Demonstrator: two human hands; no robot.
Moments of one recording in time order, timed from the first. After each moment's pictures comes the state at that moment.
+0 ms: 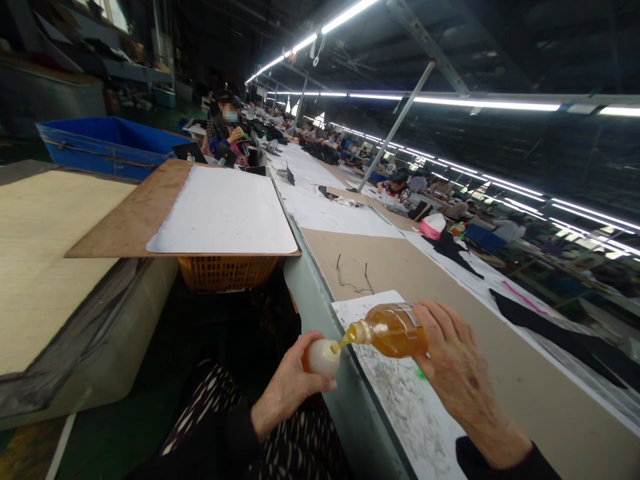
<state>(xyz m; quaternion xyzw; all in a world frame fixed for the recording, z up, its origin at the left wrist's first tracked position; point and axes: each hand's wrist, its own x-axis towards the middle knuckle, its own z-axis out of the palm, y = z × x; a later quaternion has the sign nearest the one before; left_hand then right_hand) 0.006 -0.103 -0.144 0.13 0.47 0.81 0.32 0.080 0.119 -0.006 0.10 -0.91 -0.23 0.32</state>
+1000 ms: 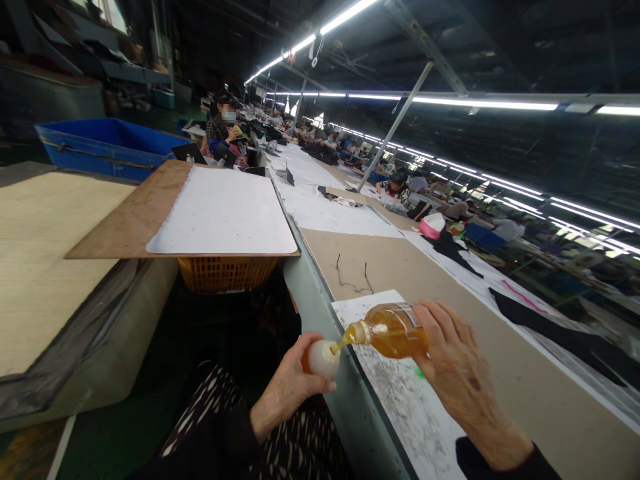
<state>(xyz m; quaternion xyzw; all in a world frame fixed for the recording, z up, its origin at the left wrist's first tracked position) 0.009 -0.103 -0.143 0.12 0.44 0.82 0.34 0.082 0.117 -0.004 0.10 -0.91 -0.24 0.32</state>
